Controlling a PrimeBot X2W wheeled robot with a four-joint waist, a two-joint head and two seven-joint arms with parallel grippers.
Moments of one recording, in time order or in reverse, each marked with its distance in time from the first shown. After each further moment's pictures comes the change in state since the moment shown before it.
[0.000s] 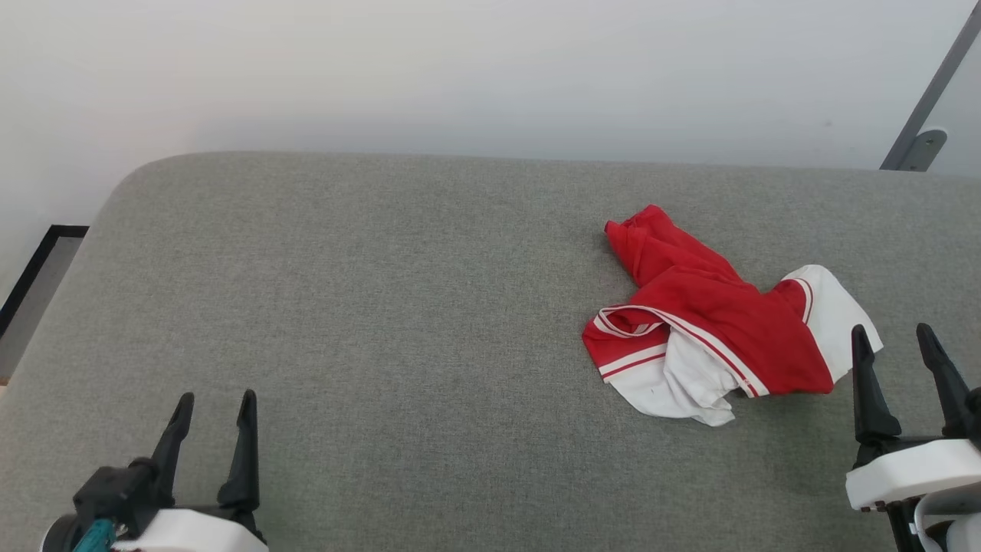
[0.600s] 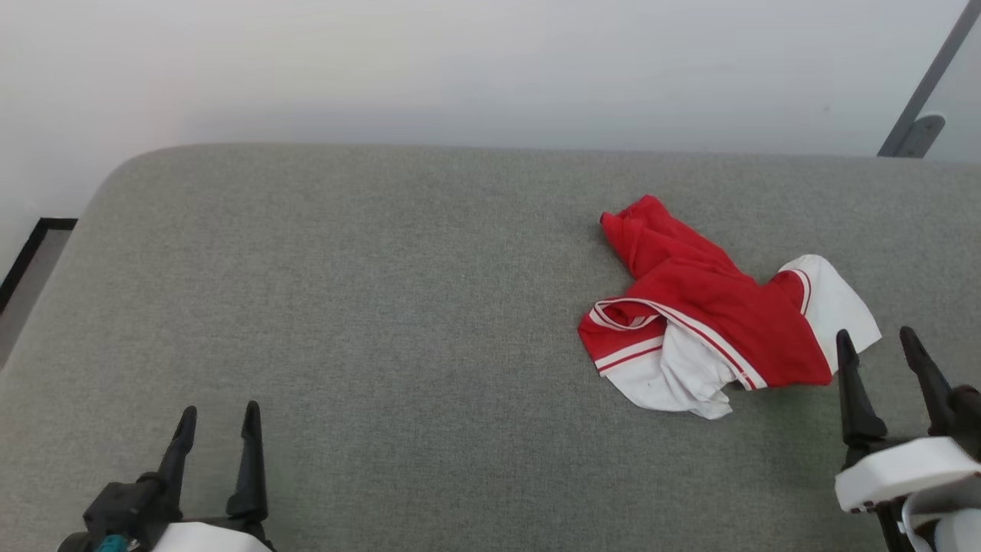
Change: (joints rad) left arm 0.037 -0.085 0.067 -0.026 0.080 -0.022 0.000; right arm -0.009 -0.008 0.030 0.029 0.000 0.000 0.000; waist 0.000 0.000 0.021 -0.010
